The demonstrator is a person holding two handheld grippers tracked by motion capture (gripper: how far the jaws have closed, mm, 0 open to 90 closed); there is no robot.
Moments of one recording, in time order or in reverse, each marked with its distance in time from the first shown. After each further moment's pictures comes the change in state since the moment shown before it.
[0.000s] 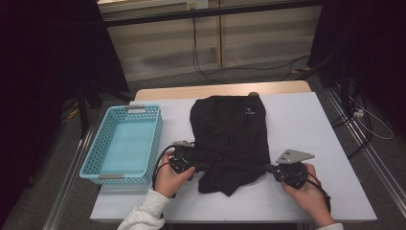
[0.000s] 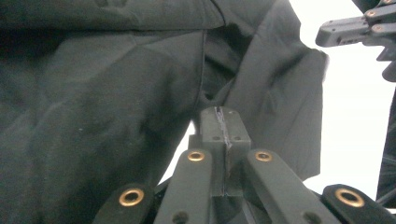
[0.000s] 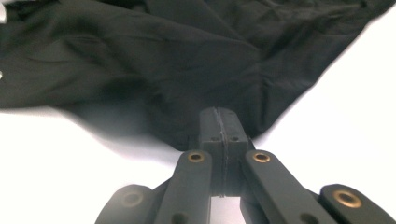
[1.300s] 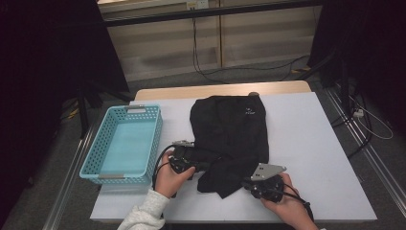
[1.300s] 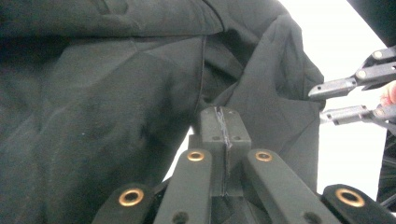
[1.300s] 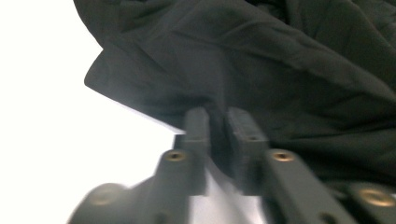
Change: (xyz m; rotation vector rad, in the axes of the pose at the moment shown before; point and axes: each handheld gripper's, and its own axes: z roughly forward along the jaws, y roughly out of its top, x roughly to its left) left arm -0.002 0.001 0.000 -0.010 0.002 0.009; right arm 0.061 0.007 0.023 0.021 0.156 -0.152
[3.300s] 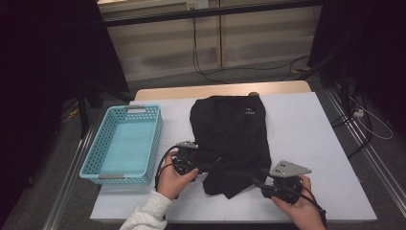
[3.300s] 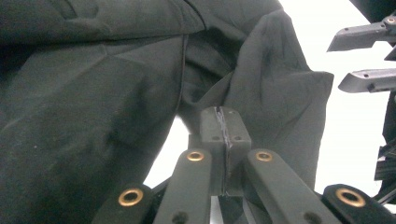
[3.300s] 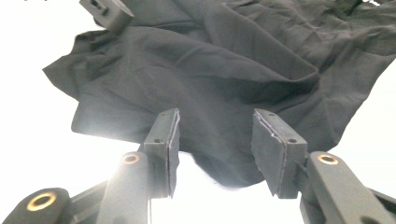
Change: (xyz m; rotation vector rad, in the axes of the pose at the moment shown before) left arm -0.010 0.001 0.005 0.016 -0.002 0.033; right arm -0.009 -0.010 -0.037 -0.109 -0.133 0.168
